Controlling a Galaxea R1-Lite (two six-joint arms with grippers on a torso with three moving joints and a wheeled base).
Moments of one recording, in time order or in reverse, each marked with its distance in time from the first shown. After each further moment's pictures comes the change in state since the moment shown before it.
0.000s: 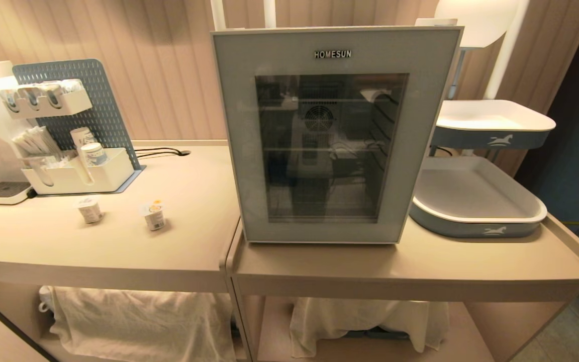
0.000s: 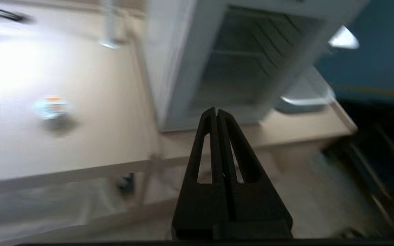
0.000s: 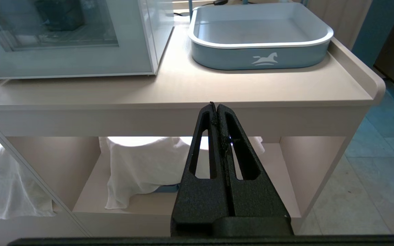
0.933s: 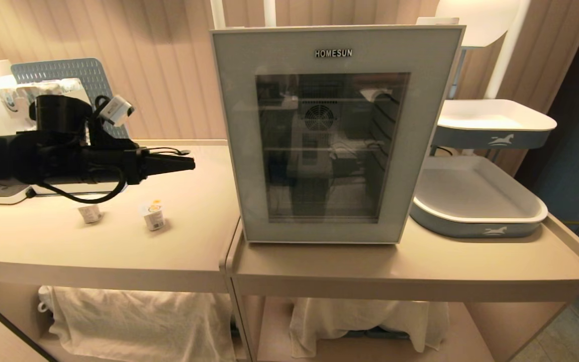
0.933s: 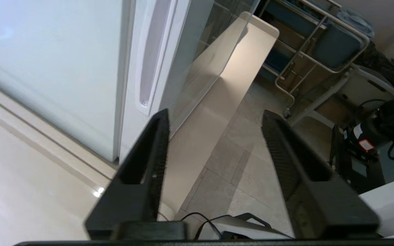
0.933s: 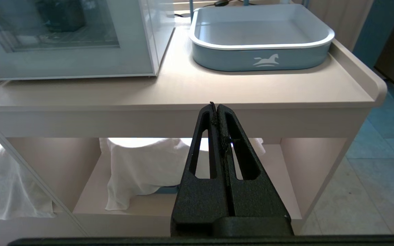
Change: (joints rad) left arm 0.109 0.774 0.228 -0.715 -0.815 0.425; right arm 0.000 0.000 0.002 -0.006 0.000 0.001
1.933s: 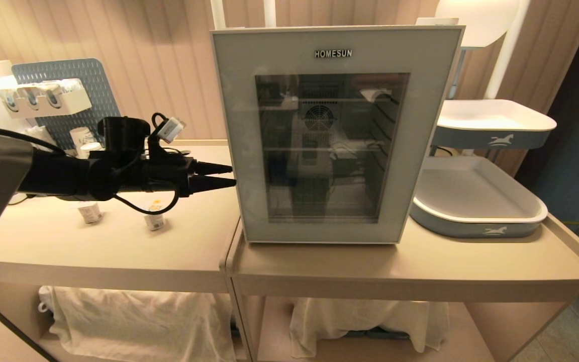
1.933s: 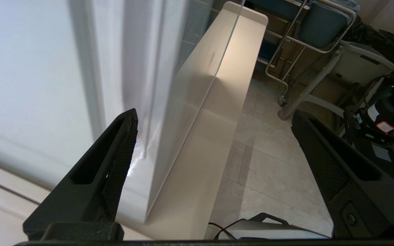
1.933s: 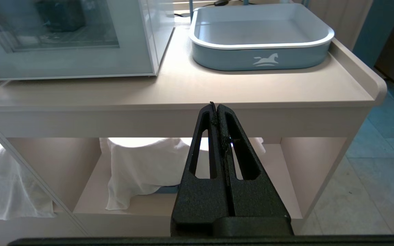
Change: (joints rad) left arm -0.127 0.170 -0.029 -0.235 0.008 -0.007; right arm 0.001 0.000 0.000 0.001 0.001 0.001
